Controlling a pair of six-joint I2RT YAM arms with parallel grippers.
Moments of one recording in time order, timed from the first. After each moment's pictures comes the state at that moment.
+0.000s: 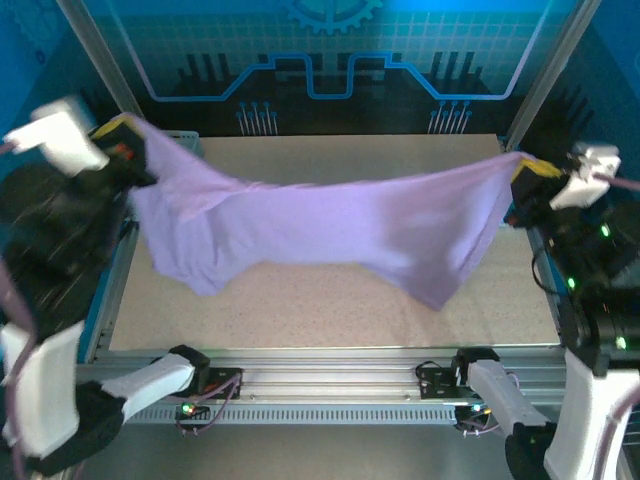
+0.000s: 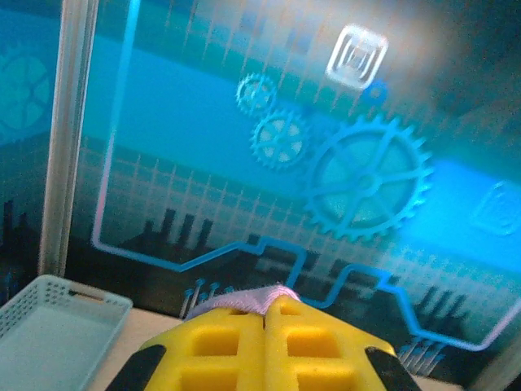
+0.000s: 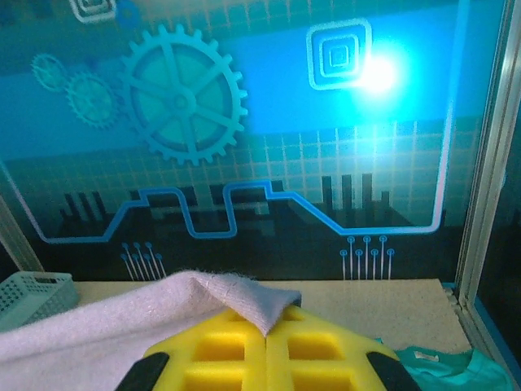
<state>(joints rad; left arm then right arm) -0.35 1.07 1.92 -0.82 -0.45 -0.32 -0.02 0.86 1.67 -0.86 -0.12 0.13</state>
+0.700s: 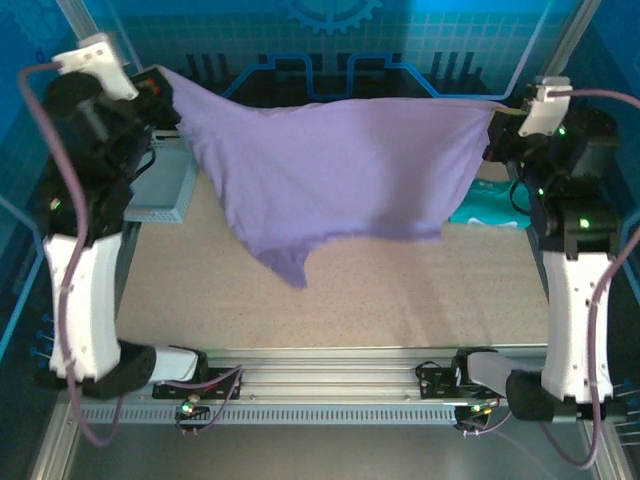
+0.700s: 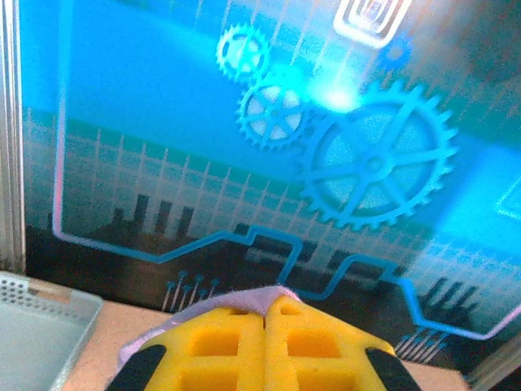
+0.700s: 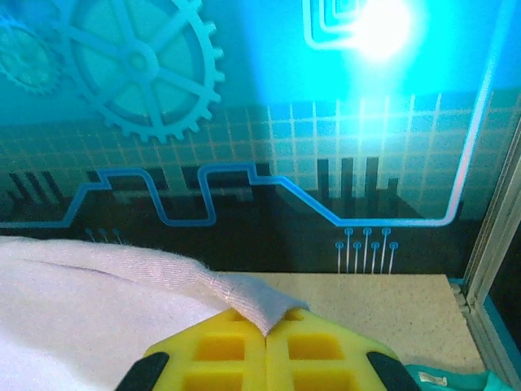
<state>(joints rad) -0.13 1.31 2.13 -0.82 -0.15 -0.38 -0.02 1.14 1.76 -0.75 -0.13 0.09</state>
